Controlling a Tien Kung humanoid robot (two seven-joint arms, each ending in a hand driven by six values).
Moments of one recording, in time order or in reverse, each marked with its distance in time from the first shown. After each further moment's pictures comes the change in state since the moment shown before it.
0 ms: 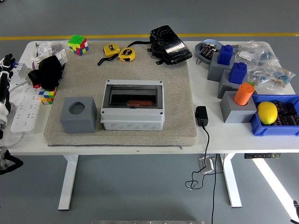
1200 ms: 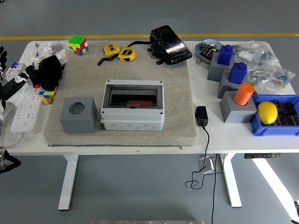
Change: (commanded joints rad) left arm 0.006 -0.001 -0.011 -0.015 0.119 0.039 -0.058; right arm -0.003 -0.002 0.000 0.000 -0.001 -0.003 -0.001
